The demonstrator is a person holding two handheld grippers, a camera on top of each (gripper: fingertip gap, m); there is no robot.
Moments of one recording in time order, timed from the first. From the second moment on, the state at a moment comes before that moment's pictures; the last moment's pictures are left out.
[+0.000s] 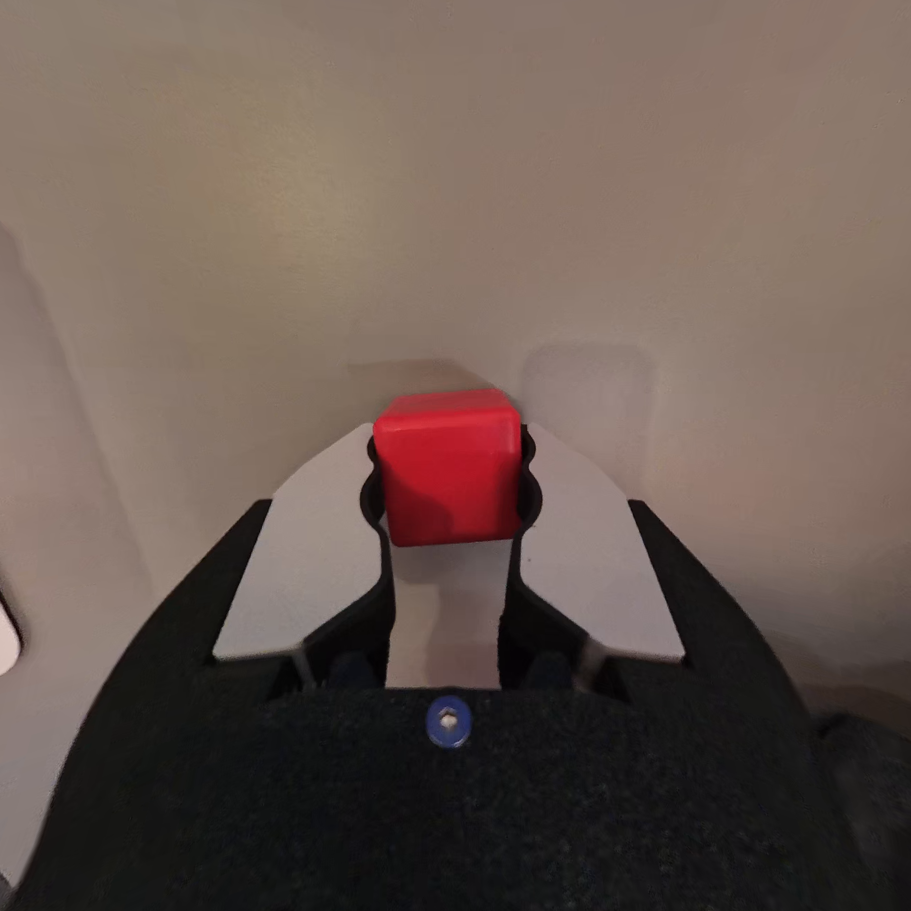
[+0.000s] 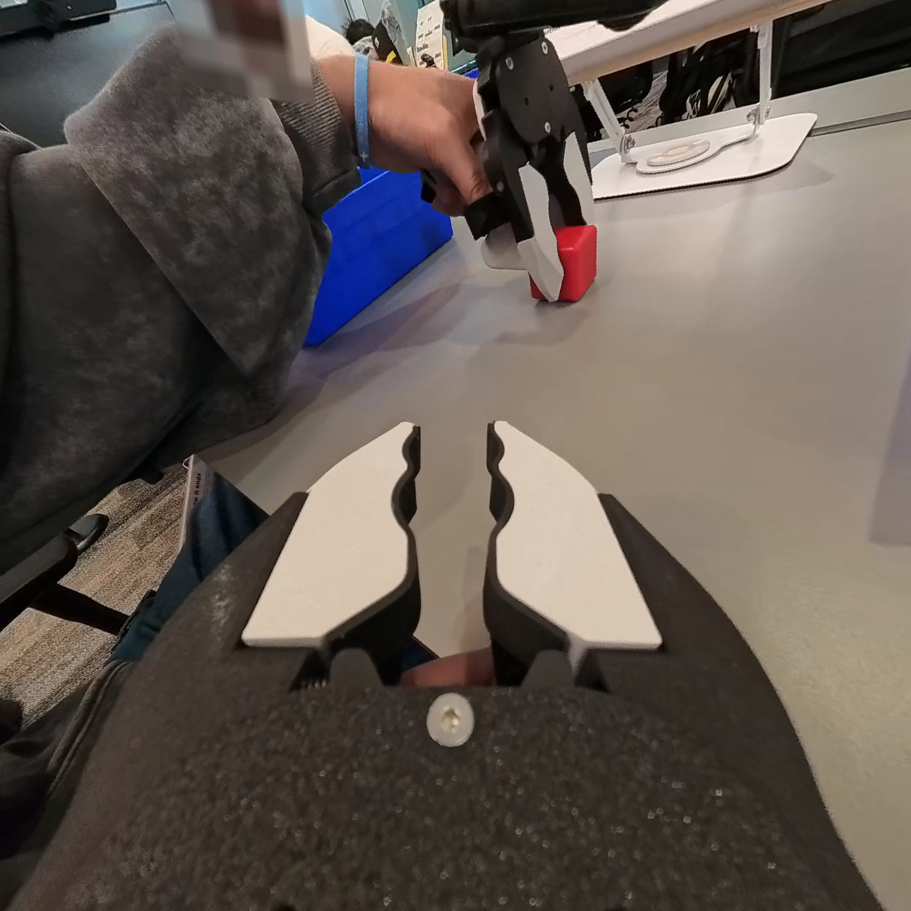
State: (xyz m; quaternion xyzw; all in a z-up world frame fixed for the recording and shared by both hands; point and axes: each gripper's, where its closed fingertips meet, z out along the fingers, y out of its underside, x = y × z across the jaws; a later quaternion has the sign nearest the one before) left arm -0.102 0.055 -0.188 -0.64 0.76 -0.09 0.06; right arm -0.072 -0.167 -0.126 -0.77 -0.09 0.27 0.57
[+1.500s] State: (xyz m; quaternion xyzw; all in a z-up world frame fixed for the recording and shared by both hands) left arm -0.425 0.098 -0.060 -0.88 0.23 -0.03 0.41; right arm -0.073 -0.166 -0.130 -0.77 -0.10 0.25 0.57
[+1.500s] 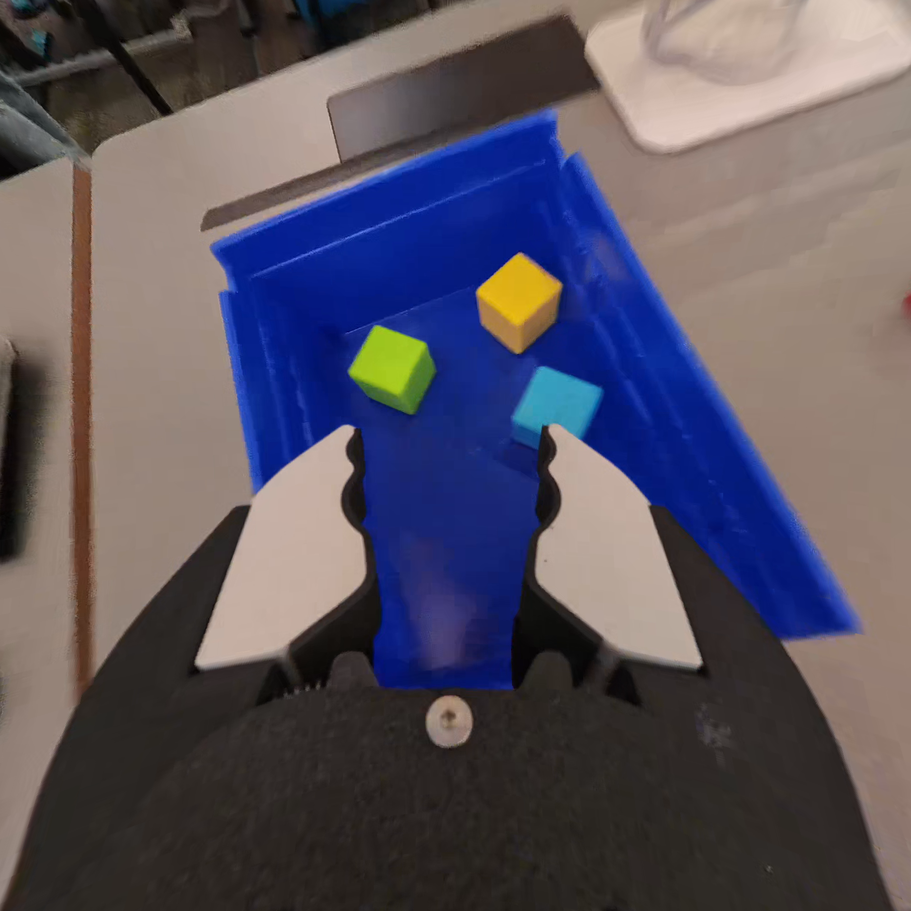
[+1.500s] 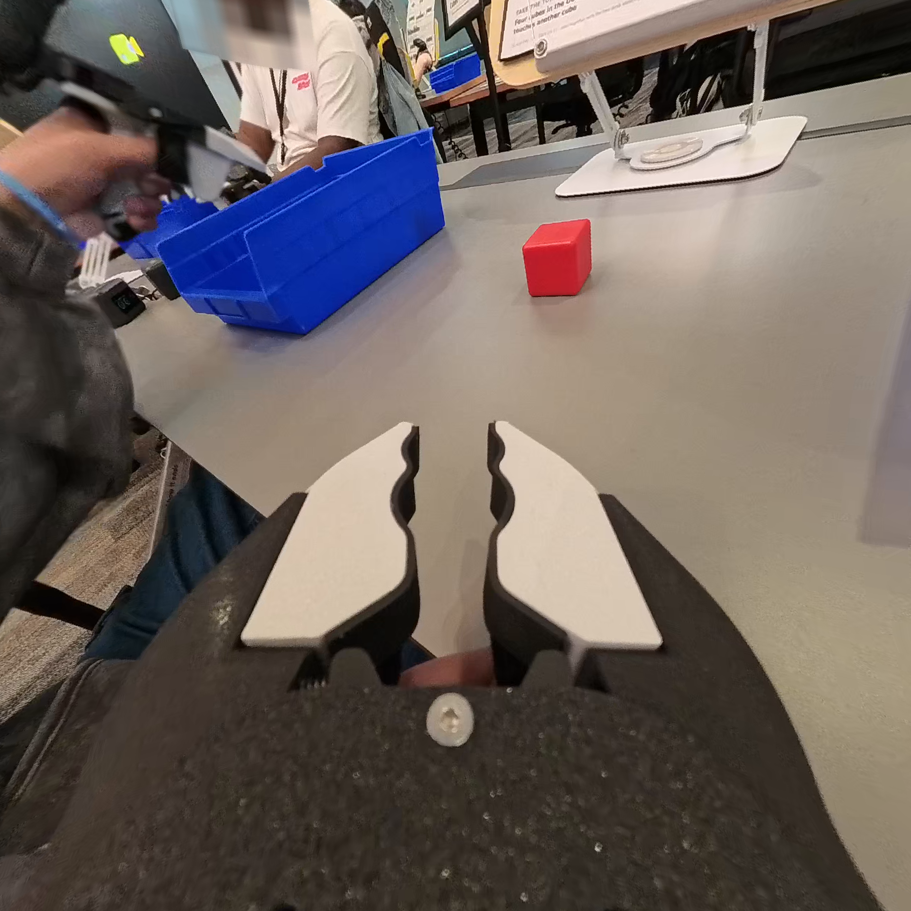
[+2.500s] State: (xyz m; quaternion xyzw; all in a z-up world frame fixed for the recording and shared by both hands) left arm -0.398 0.168 -0.105 -0.86 0.46 0.04 0.21; right arm -0.079 -0.167 -0.134 -0.78 -0.11 0.25 0.56
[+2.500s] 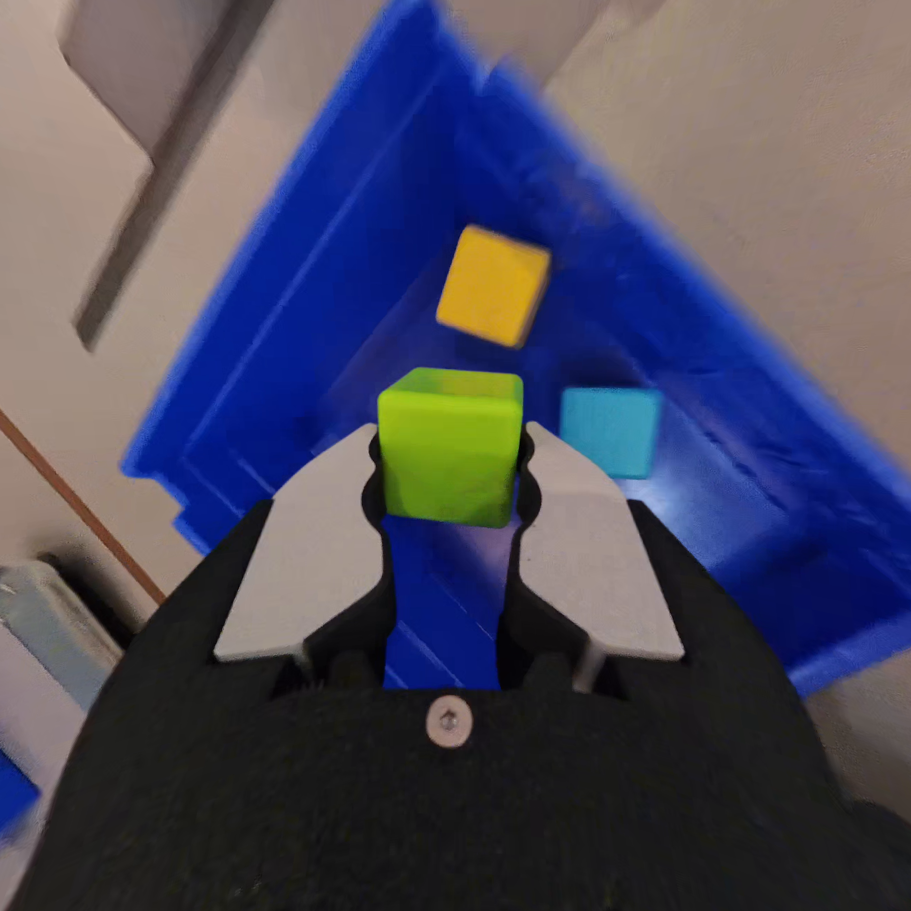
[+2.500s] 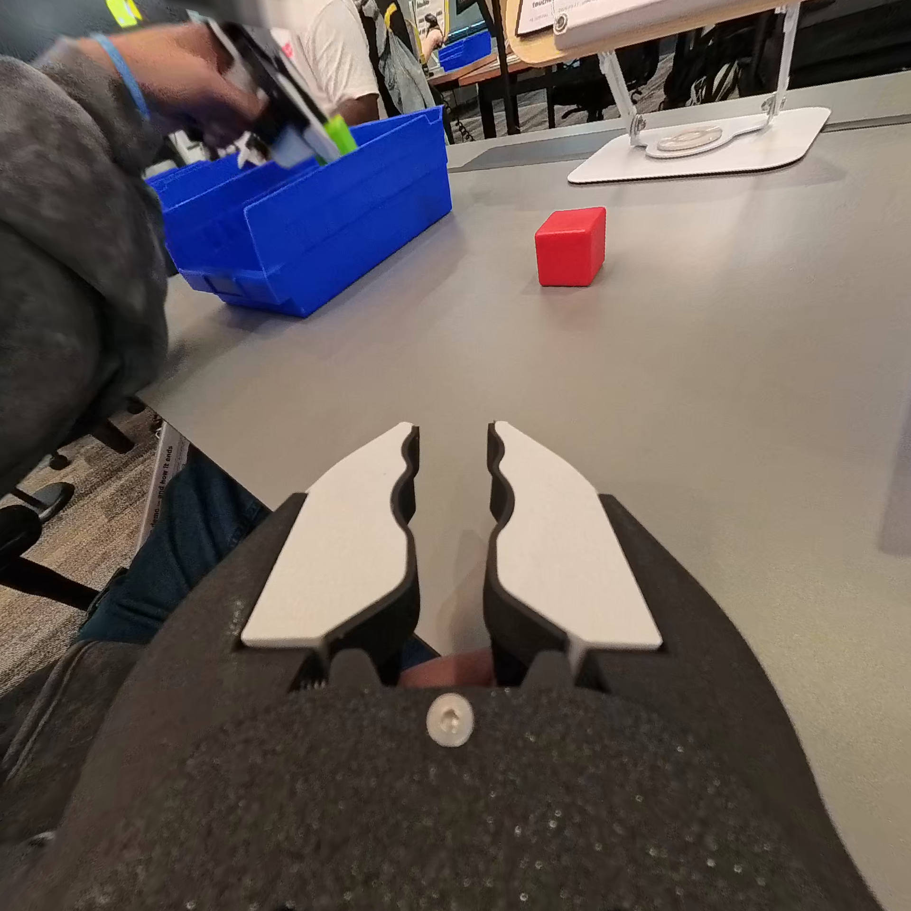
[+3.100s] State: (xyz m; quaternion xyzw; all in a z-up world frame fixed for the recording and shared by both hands) left arm -0.122 0.065 -0.090 -0.66 0.74 -0.02 0.14; right arm -0.077 -0.168 -0.132 -0.78 -0.12 0.24 0.57
